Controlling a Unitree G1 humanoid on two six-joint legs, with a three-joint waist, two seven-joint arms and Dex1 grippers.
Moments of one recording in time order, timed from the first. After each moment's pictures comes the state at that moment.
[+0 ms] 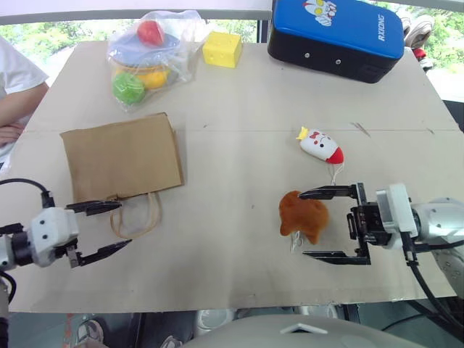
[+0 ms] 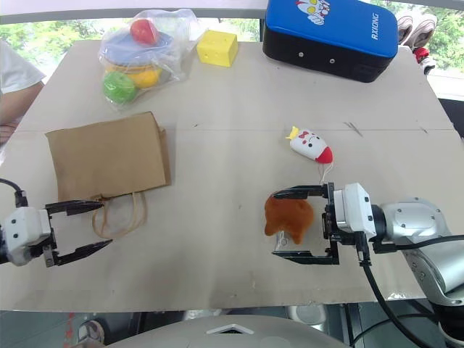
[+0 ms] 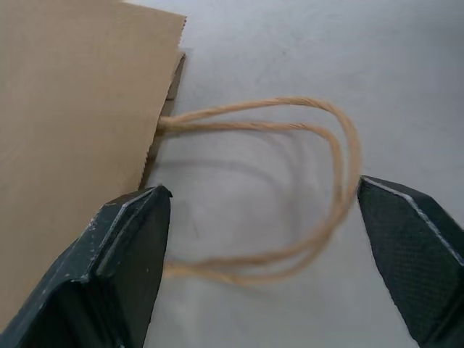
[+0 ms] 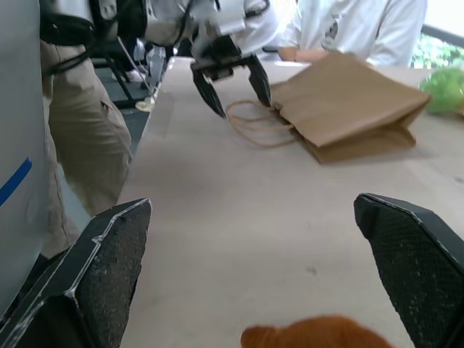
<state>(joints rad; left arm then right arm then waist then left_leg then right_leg) 0.20 0.94 0.49 0.28 -0.37 -0.38 -1.49 -0.03 -0.74 0.01 -0.61 0.66 0.26 1.16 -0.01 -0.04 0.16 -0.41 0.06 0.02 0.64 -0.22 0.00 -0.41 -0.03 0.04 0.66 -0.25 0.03</state>
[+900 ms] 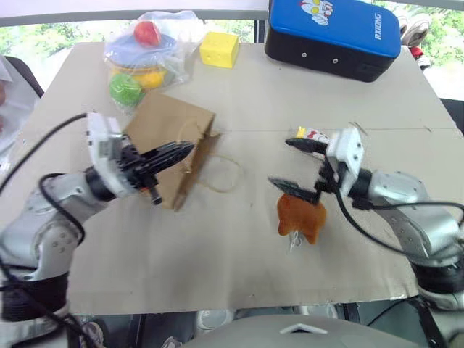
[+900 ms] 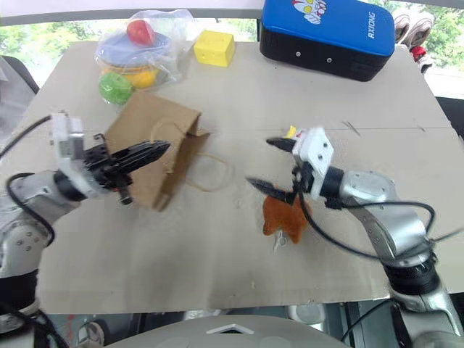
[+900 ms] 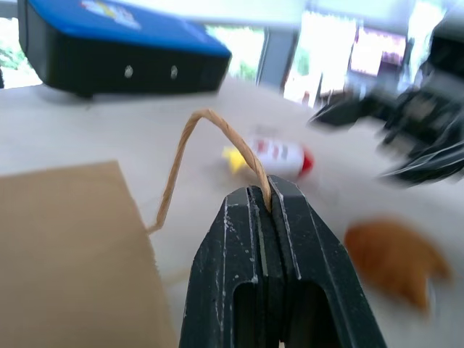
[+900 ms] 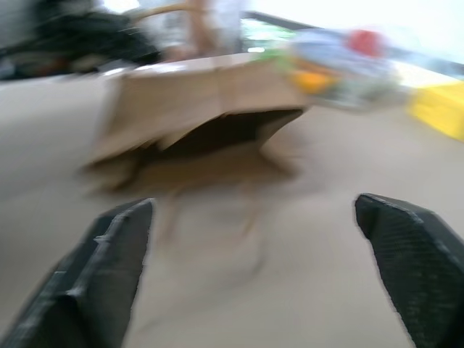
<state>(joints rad) -0.16 0.68 0.26 -0.38 -0.91 0.57 -0.77 -0.40 -0.43 0.14 -0.41 0.47 0.59 0.62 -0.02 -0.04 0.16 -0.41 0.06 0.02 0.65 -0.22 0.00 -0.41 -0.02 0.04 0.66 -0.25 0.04</state>
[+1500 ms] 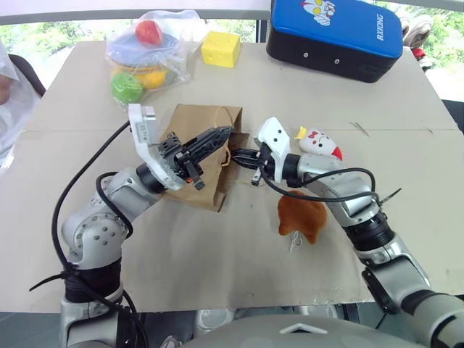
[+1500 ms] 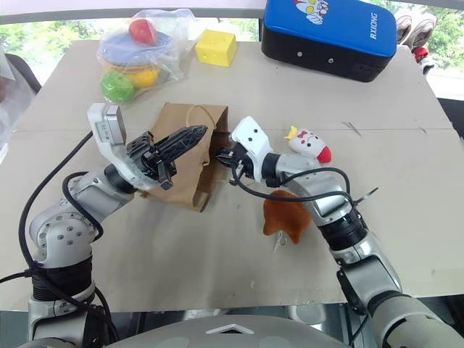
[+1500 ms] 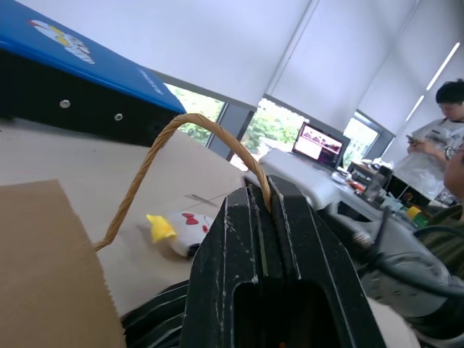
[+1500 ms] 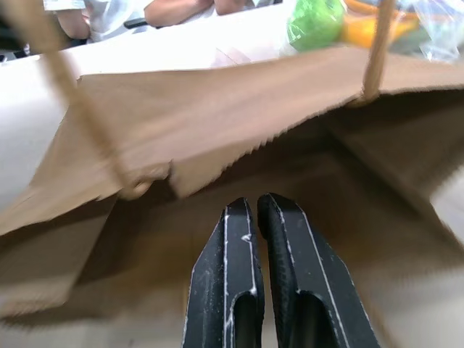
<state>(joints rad) -0.24 0.54 0.23 -0.43 -1.11 0.69 -0.61 -0.64 -0.15 0.38 0.05 0.28 0.48 0.67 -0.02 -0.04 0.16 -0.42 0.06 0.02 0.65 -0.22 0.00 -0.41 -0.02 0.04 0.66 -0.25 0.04</state>
